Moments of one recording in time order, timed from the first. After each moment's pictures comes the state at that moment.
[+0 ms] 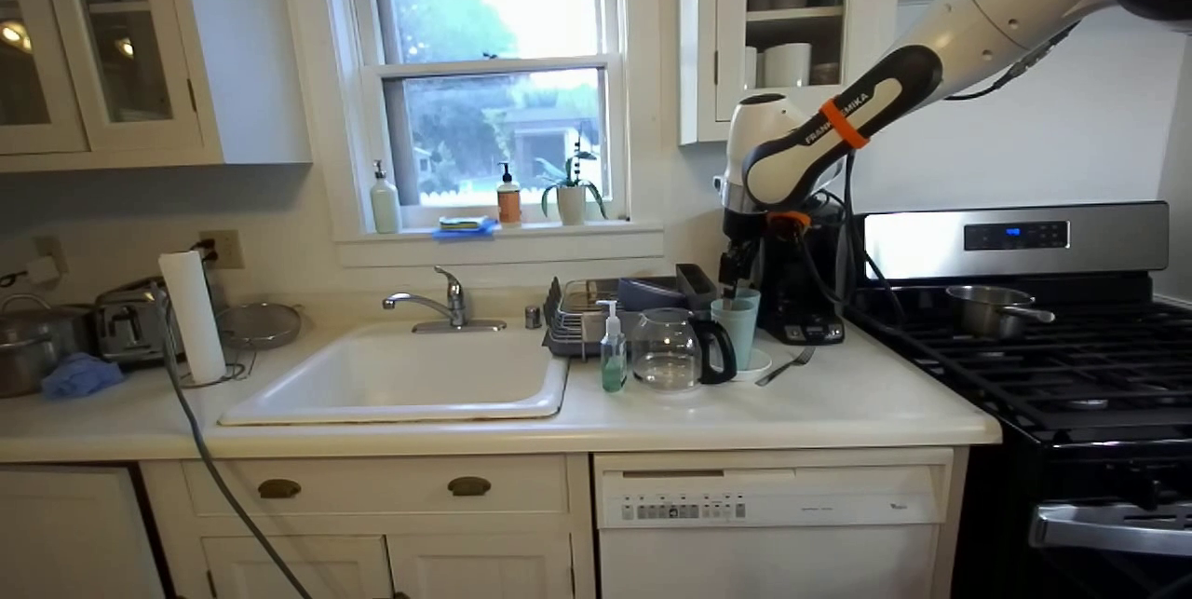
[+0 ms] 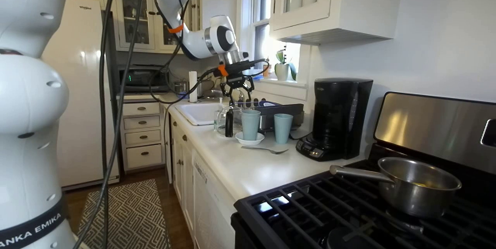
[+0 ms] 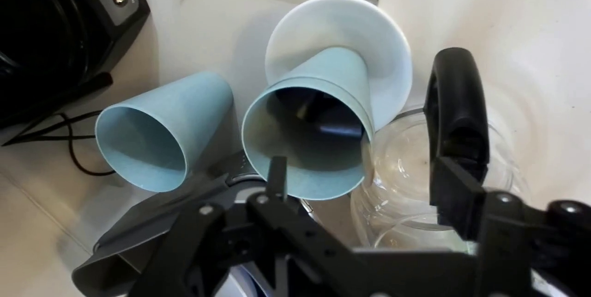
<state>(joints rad) 0.04 0.29 -0.01 -1.87 -0.31 2.44 -0.18</state>
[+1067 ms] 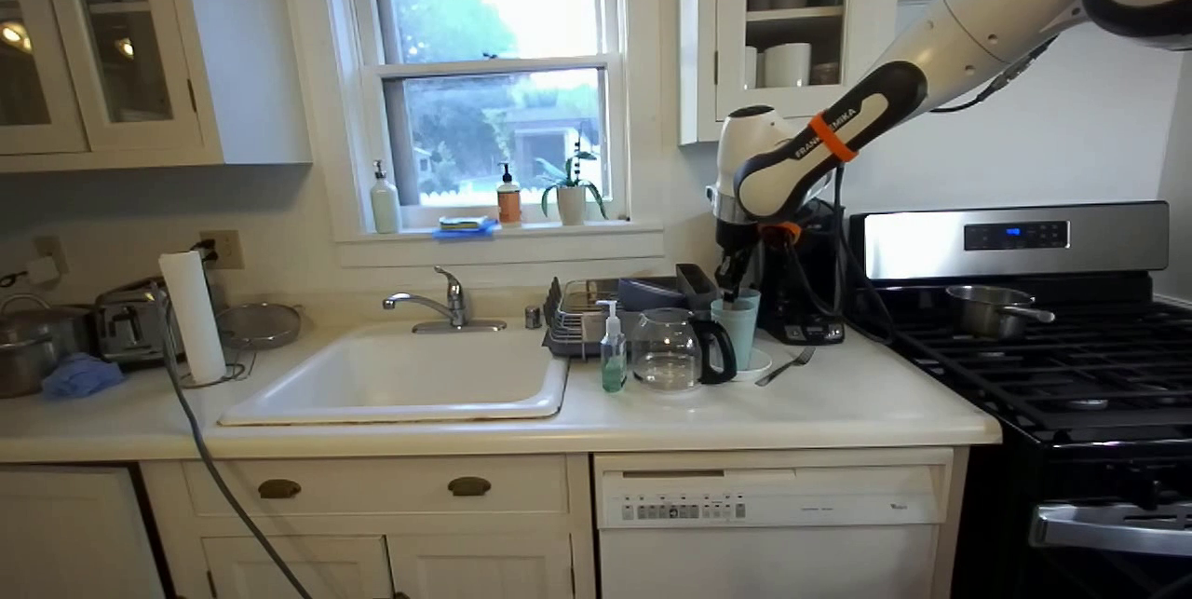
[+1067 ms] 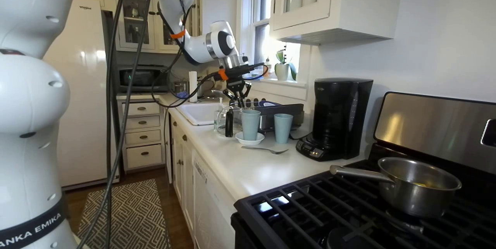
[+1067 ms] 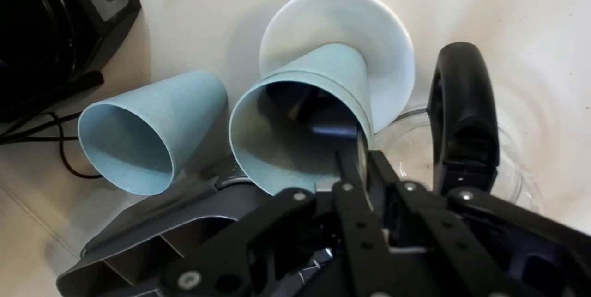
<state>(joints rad) 0.06 0.34 -0.01 -1.83 -0.34 2.44 -0.15</state>
